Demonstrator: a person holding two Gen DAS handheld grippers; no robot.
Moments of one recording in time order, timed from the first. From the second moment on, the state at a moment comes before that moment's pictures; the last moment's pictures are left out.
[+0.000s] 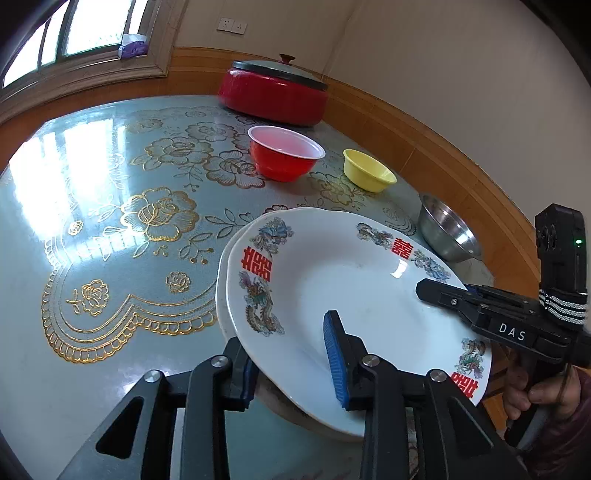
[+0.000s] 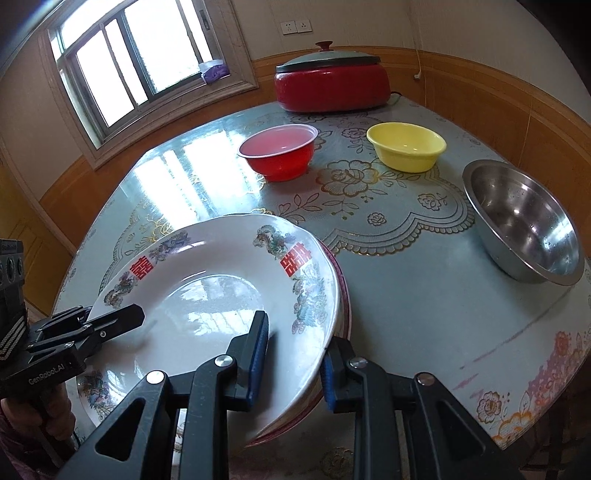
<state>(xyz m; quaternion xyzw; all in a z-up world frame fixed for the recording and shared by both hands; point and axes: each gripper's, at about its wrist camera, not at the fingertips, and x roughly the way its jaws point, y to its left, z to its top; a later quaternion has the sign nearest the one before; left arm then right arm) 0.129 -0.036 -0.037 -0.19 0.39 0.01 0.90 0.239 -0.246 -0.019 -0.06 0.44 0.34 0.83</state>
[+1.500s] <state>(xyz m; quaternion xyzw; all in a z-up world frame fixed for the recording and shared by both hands) 0.103 -0.020 -0.033 -0.17 0.40 0.07 0.90 0.219 -0.224 -0.032 -0.17 0.41 0.27 0.86</state>
